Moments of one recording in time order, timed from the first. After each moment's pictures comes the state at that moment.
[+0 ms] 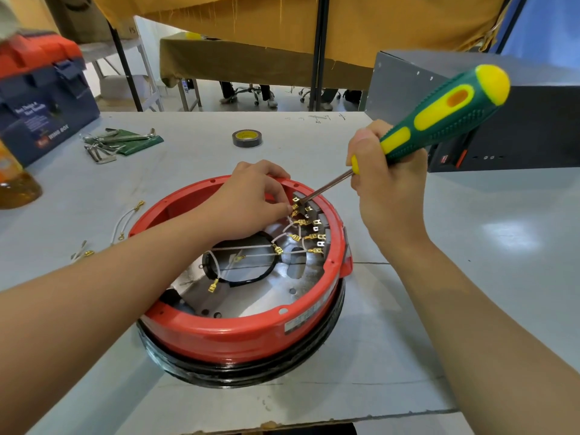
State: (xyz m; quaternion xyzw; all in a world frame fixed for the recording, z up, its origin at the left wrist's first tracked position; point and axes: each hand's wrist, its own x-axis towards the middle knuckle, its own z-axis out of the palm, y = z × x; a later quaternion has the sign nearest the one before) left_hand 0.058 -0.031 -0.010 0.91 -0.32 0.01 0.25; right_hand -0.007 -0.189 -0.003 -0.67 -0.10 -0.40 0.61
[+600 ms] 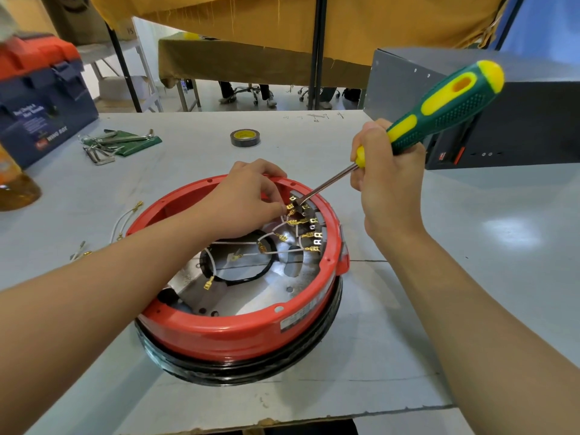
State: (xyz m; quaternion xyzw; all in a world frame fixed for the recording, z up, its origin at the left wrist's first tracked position) left_hand 0.058 -0.031 -0.010 0.92 -0.32 0.00 0.25; right_hand 0.000 -0.194 -0.001 -0.61 -0.04 -0.37 0.70
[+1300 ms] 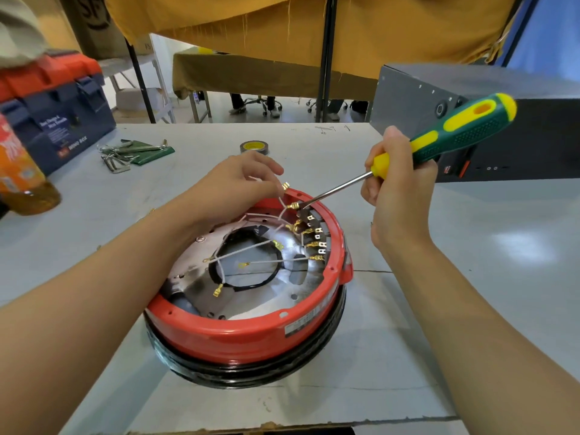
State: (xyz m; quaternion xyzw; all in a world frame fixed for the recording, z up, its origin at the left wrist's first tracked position) left_hand 0.060 -0.018 0.008 0.84 -0.26 -0.03 0.47; right_hand -0.005 -0.196 0.002 -0.54 0.00 -0.36 0.77
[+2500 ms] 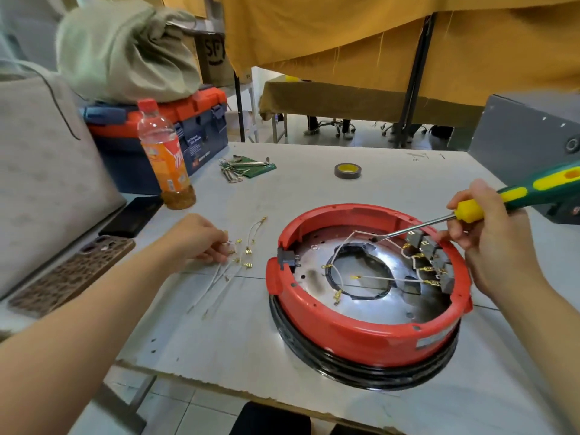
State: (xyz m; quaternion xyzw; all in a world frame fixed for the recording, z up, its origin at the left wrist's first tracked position) left_hand 0.057 0.178 -0.027 0.86 0.16 -0.07 0.48; right_hand 0.004 -0.185 -0.019 -0.62 -0.02 -0.24 0.75
